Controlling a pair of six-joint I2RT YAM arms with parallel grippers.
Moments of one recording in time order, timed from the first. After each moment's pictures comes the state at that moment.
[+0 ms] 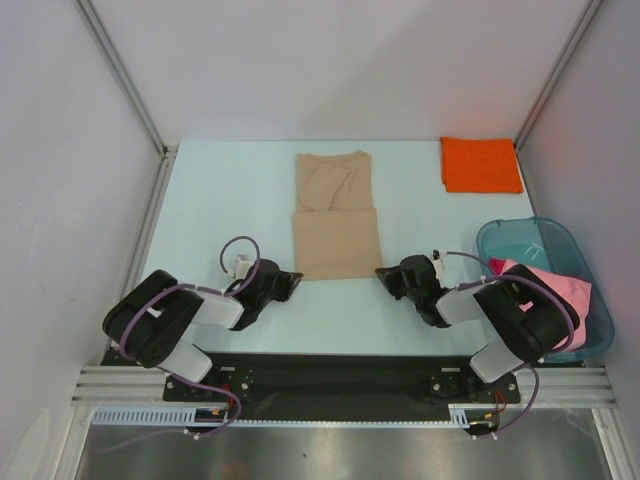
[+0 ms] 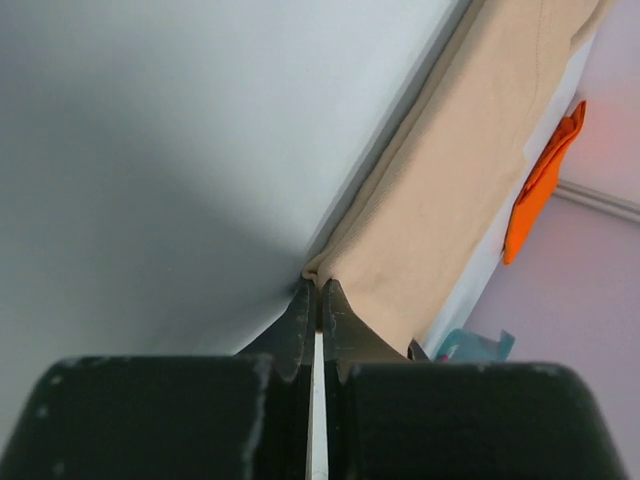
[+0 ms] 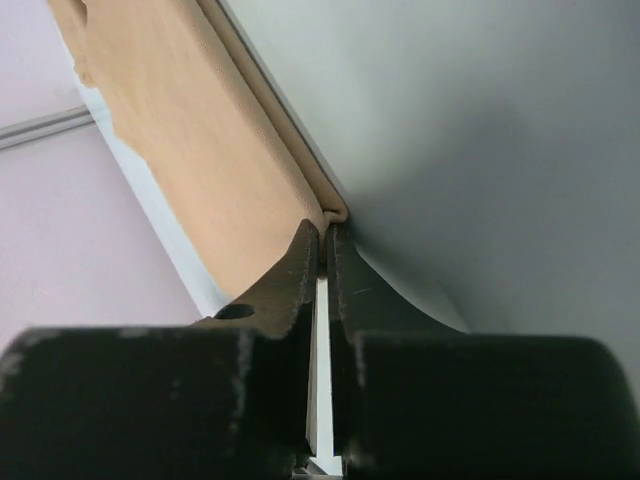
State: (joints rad) left arm -0.61 1.51 0.31 0.52 -0.20 -1.65; right arm 0.58 1.56 0.34 0.58 0.22 1.53
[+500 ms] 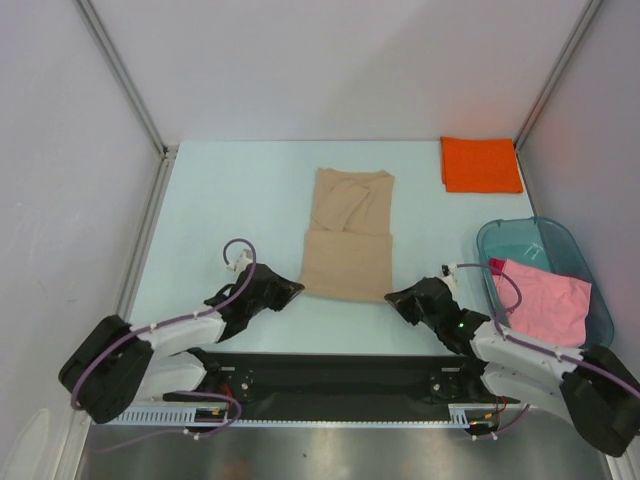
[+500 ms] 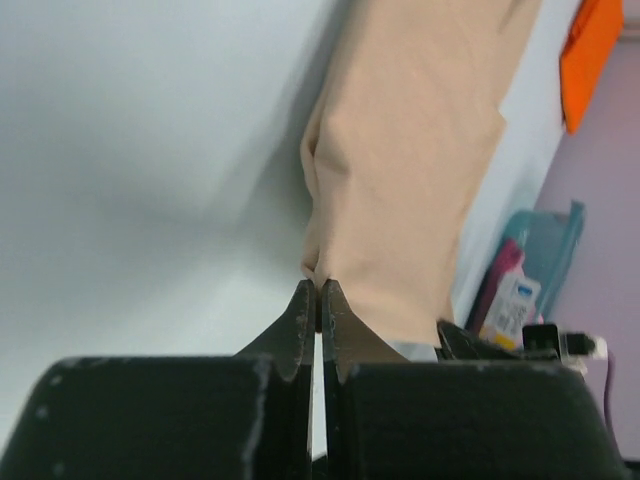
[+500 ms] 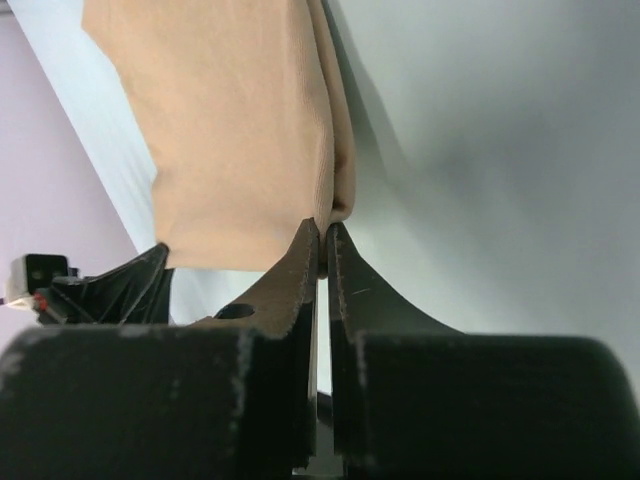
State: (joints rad) left arm -0.65 1.20 0.30 0.23 -0.11 -1.38; right arm 0.72 0.99 0.22 0.10 0.25 1.44
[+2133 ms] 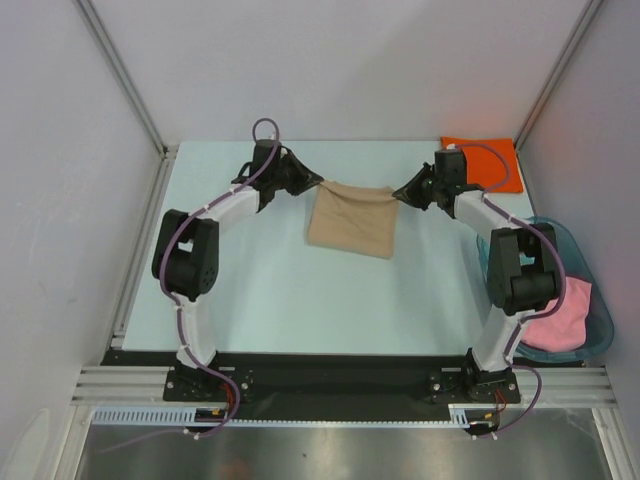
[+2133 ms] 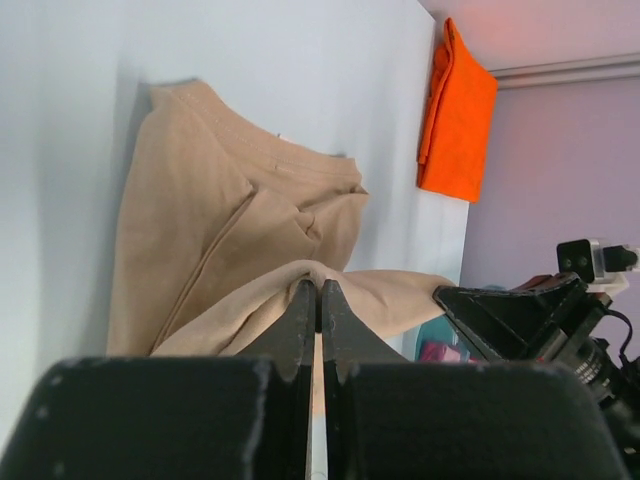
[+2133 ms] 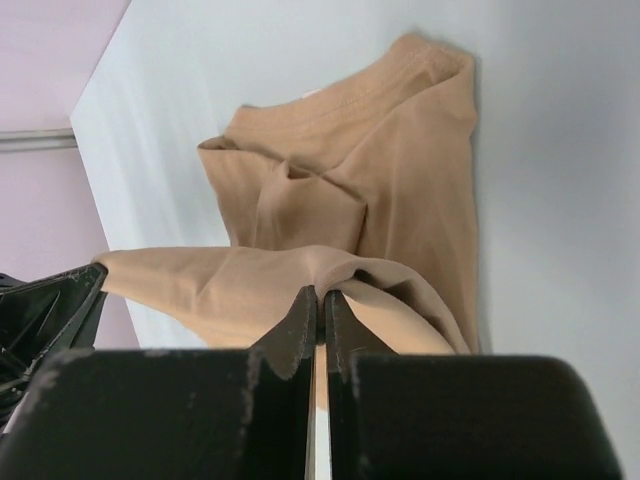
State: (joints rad) left arm -0.33 1.99 1.47 0.01 0.31 -0.97; right arm 0.15 1.82 1.29 -0.14 -0.27 0.85
